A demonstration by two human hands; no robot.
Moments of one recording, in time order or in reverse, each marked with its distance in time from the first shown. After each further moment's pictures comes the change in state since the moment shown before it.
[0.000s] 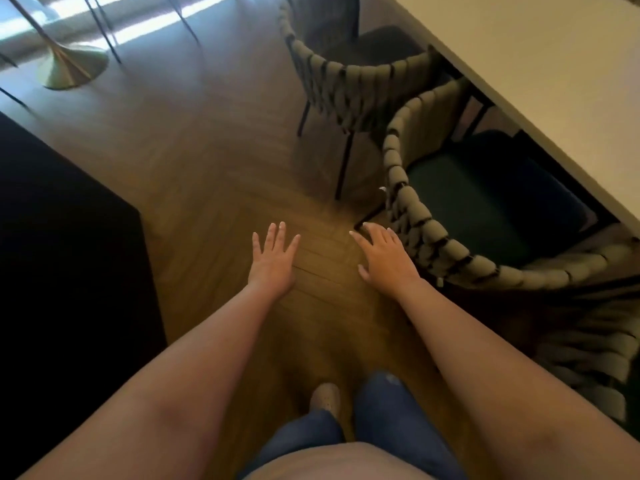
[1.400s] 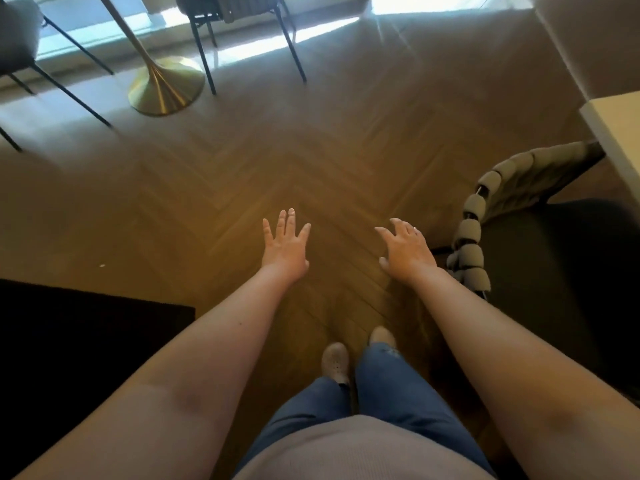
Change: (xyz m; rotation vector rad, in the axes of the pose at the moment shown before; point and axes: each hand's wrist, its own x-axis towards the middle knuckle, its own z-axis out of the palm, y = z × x) left_hand 0.632 -0.514 -0.233 -0.181 -0.076 -0.335; right_hand 0.896 -0.073 -0.140 0.019 -0.250 -0.096
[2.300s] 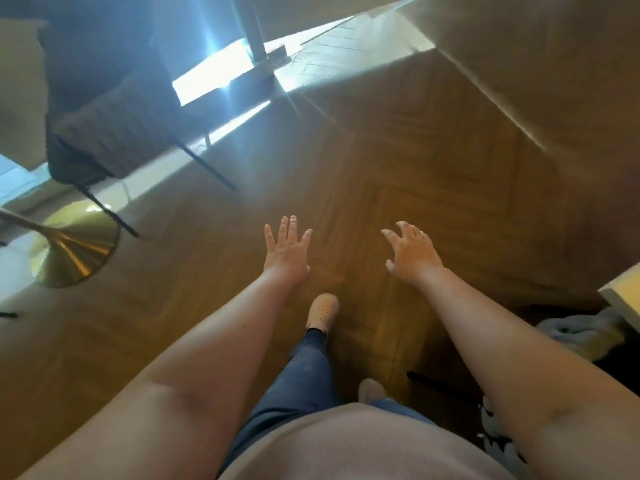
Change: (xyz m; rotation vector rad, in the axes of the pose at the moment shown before) left_hand 0.523 0.067 -0.263 0.214 0.032 0.301; right_hand 0.415 0.191 -0.231 0.131 0.050 0.339
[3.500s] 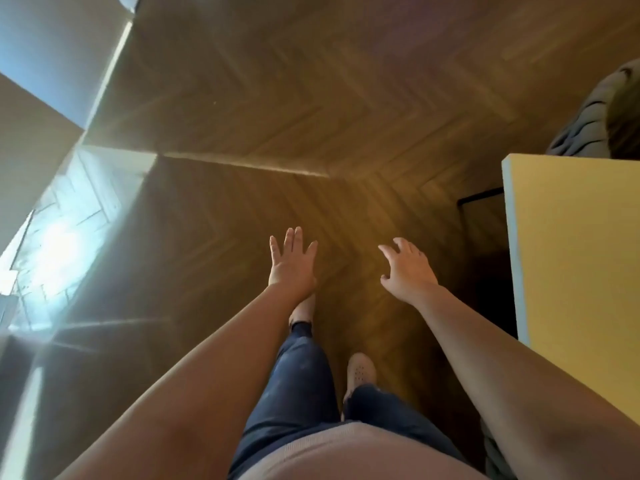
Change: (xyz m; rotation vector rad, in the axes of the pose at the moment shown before) left_hand 0.470 0.528 -0.283 0.415 -0.002 0.849; right_hand 0.175 0.513 -0.157 0.497 0.151 0.854
